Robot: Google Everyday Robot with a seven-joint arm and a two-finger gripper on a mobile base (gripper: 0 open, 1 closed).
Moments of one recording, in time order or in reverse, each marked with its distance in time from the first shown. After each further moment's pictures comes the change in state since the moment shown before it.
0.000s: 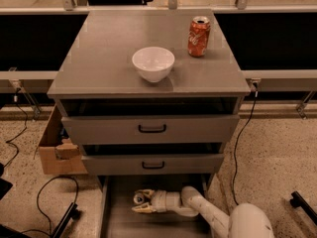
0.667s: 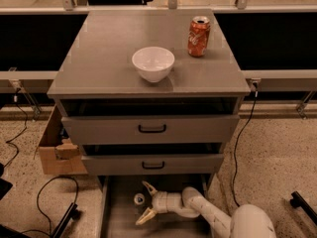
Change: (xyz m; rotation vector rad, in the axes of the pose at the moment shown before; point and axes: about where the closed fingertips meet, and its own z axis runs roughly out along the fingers) arm -0.001 0.005 -0.003 -0.009 -0.004 -0.001
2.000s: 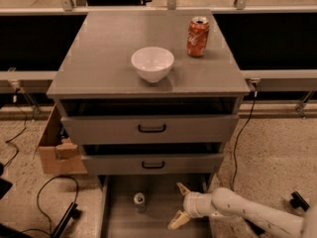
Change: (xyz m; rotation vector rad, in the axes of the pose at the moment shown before) arm -0.040 0.011 -0.182 0.181 0.476 0.035
